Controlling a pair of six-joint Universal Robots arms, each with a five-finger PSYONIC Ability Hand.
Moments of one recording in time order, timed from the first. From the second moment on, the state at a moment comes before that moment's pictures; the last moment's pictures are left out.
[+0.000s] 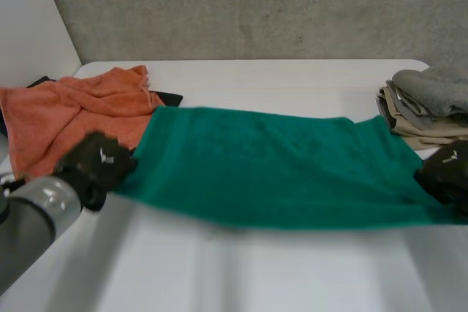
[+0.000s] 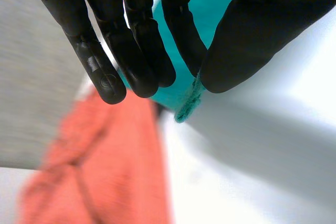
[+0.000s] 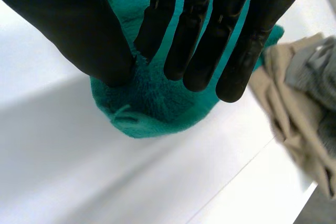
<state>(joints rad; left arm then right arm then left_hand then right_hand) 4.42 -1.62 -1.82 3.01 -1.47 4.05 1.55 -1.38 1.51 0.67 1.36 2.06 1.16 1.20 1.20 1.20 0.98 1.00 1.17 1.18 1.19 1.00</state>
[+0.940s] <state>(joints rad) 4.28 -2.65 -0.85 3.70 -1.63 3.94 1.74 -0.63 0.97 -0.27 1.52 2.22 0.45 0.55 0.58 0.57 0.38 0.24 0.32 0.33 0.34 0.17</state>
